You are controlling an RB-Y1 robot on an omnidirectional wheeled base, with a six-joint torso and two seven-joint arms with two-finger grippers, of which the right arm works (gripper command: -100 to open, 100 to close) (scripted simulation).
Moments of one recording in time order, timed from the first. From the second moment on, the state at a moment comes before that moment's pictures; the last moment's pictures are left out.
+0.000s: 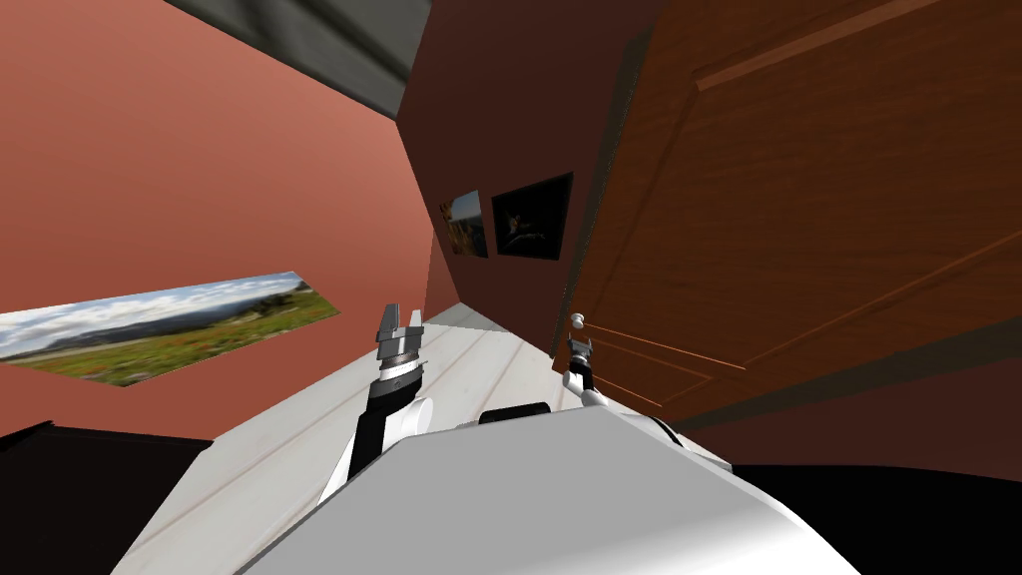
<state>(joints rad) -0.22 -0.11 -0.26 -0.49 -0.52 -0.90 -1.28</state>
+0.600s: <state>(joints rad) -0.17 -0.21 -0.24 -0.46 -0.51 -0.90 -1.40</state>
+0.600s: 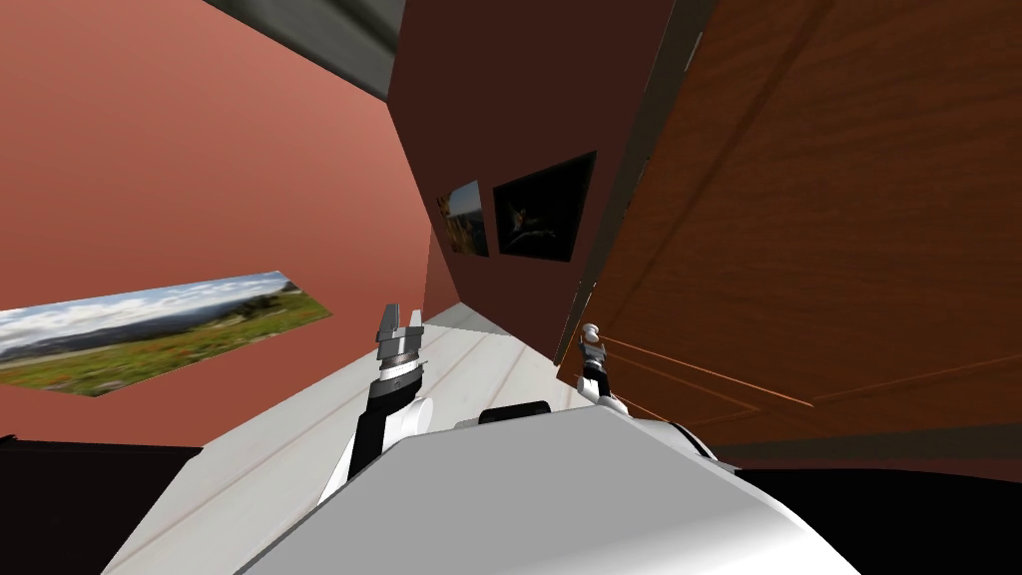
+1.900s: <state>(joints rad) -0.14 -0.26 -0.23 -0.49 -0.50 -0.88 -1.45</state>
